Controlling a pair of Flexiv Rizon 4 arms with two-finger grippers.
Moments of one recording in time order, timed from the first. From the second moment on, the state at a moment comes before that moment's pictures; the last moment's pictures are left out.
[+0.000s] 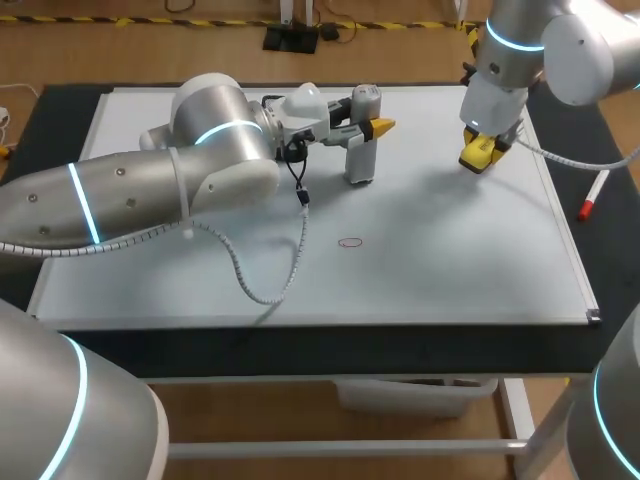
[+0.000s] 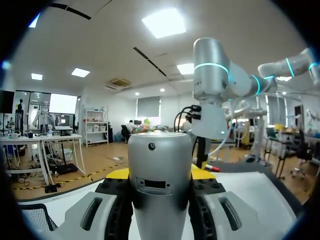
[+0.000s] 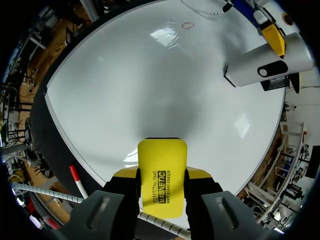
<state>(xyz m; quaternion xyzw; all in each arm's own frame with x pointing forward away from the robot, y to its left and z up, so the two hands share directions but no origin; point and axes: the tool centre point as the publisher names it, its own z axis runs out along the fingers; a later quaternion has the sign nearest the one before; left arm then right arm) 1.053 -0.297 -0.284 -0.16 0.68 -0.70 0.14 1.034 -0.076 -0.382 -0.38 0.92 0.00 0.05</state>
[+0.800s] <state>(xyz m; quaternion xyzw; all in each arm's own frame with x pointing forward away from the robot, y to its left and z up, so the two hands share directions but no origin) 1.051 -0.297 -0.285 -0.16 0.68 -0.70 0.14 1.034 -0.076 -0.382 -0.38 0.92 0.00 0.05</state>
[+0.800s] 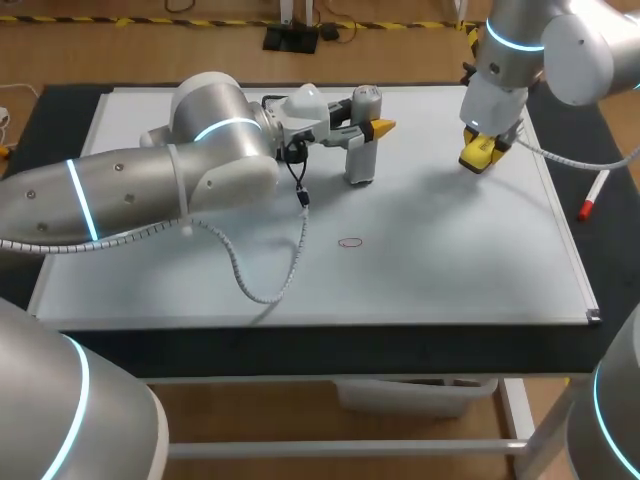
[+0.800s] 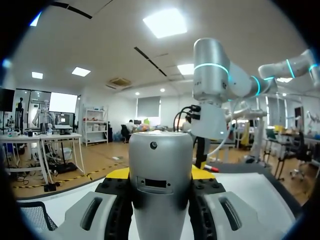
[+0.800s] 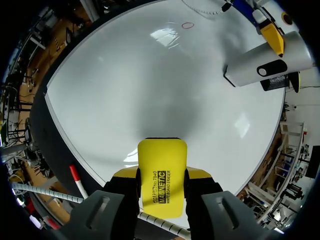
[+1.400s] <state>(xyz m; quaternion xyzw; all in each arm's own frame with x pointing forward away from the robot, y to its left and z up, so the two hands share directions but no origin) 1.044 -0.290 -0.268 -0.15 0.67 -0.71 0.14 1.034 -0.076 -0.382 -0.38 0.92 0.00 0.05</state>
